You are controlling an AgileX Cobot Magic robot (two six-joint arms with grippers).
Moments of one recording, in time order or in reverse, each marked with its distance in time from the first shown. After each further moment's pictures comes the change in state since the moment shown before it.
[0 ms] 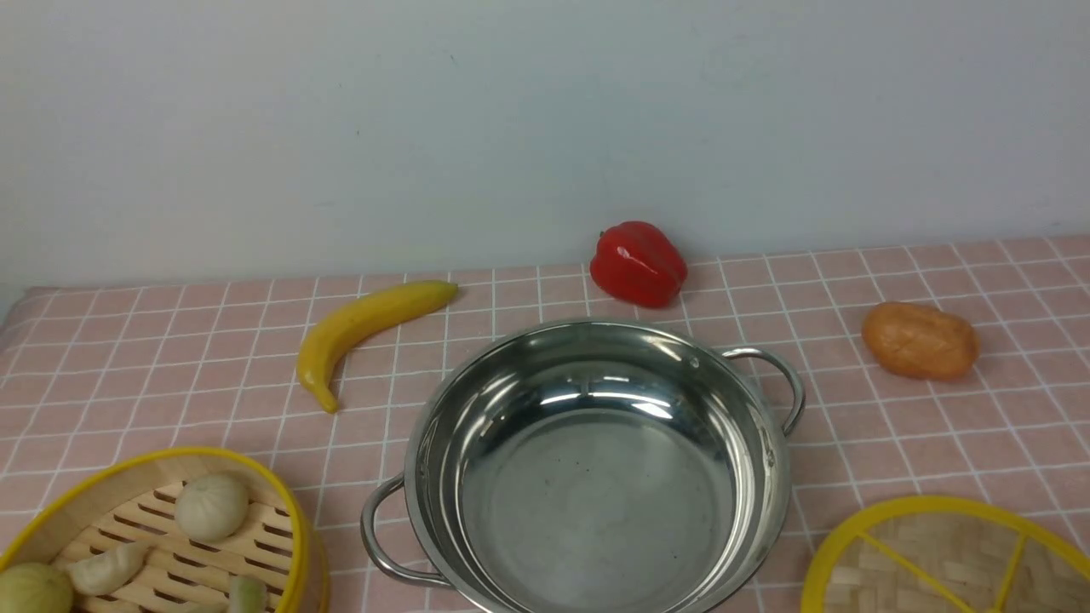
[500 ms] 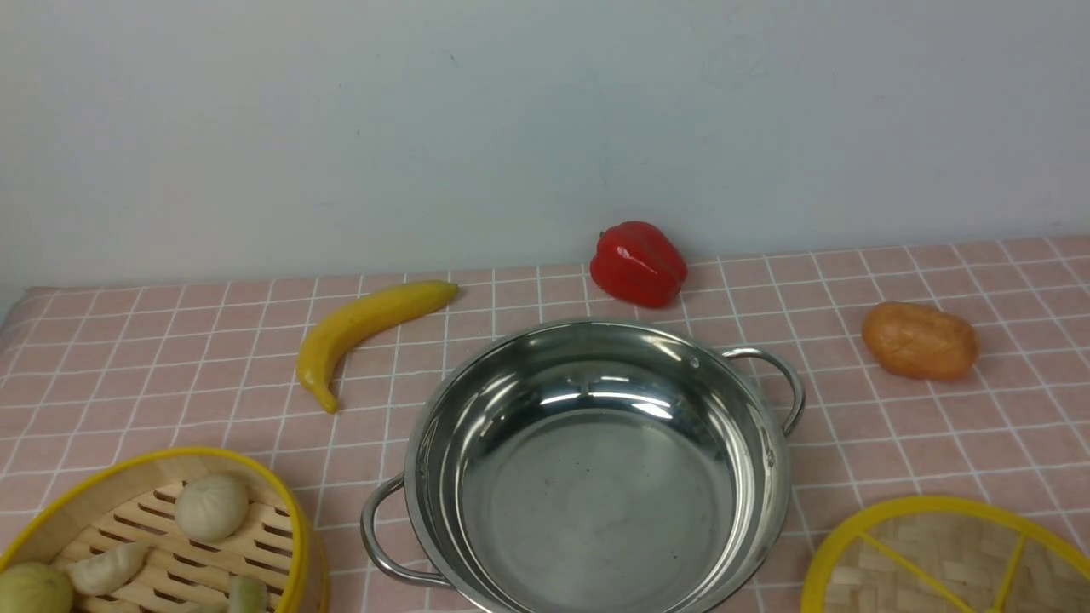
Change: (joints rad) right arm 0.000 0.000 0.000 0.000 0.000 0.000; left arm 0.000 0.000 0.000 0.144 0.000 0.014
